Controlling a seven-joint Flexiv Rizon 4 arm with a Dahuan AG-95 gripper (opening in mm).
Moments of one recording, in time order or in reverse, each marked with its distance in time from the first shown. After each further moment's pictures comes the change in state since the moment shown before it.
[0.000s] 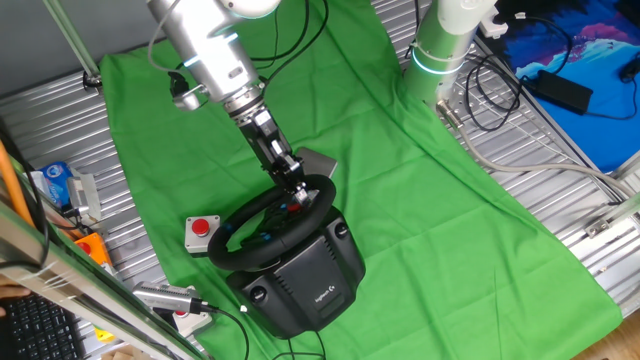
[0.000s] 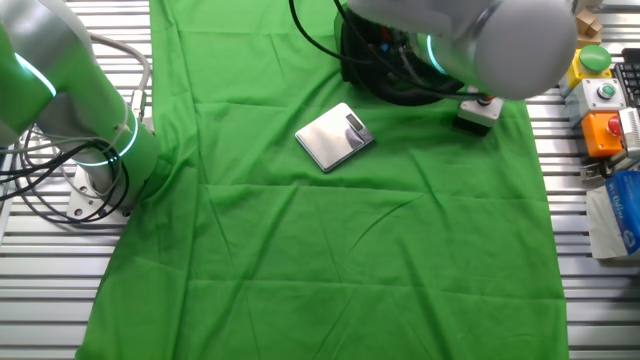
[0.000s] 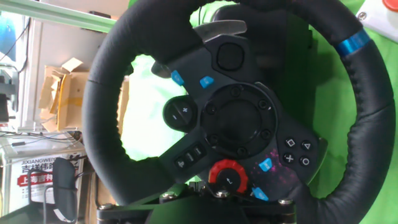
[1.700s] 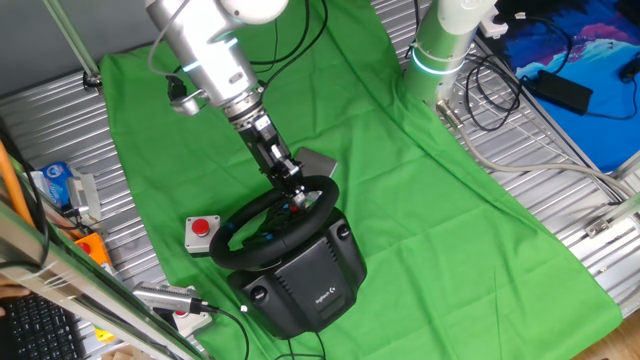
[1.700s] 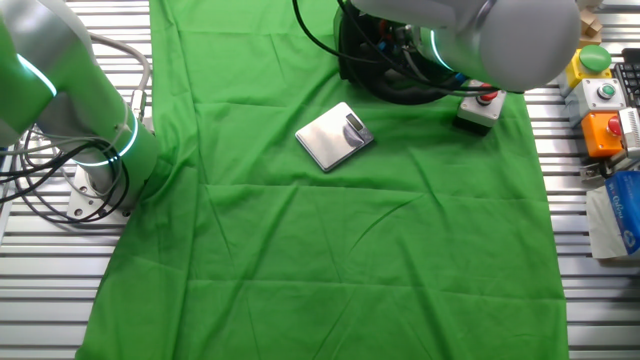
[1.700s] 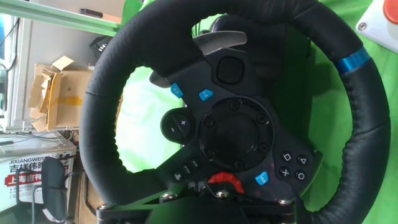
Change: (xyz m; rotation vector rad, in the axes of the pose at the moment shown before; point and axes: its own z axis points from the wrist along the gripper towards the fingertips) arm -0.001 -0.011 0.005 0.027 0.008 -0.024
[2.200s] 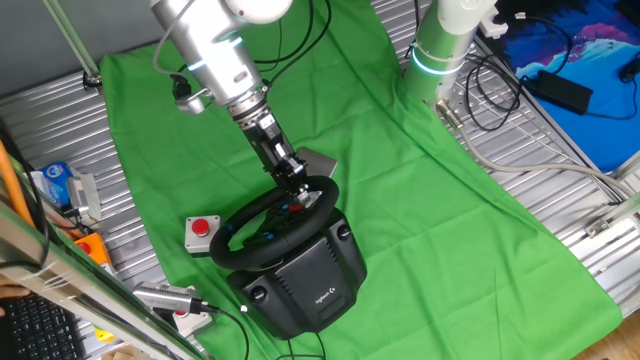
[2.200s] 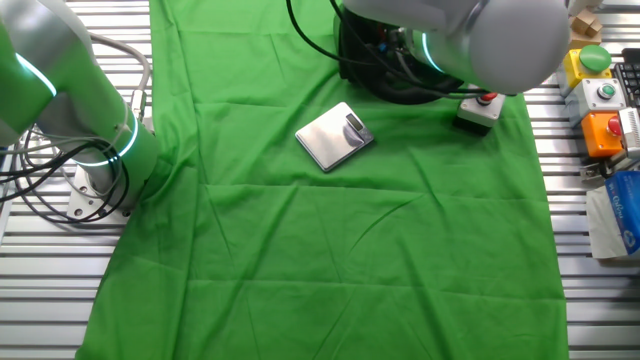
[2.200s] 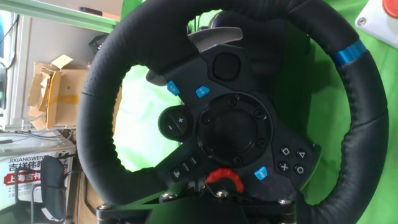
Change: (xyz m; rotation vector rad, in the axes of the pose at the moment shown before) arm 0.007 -0.001 0.004 0.000 -0.003 0.011
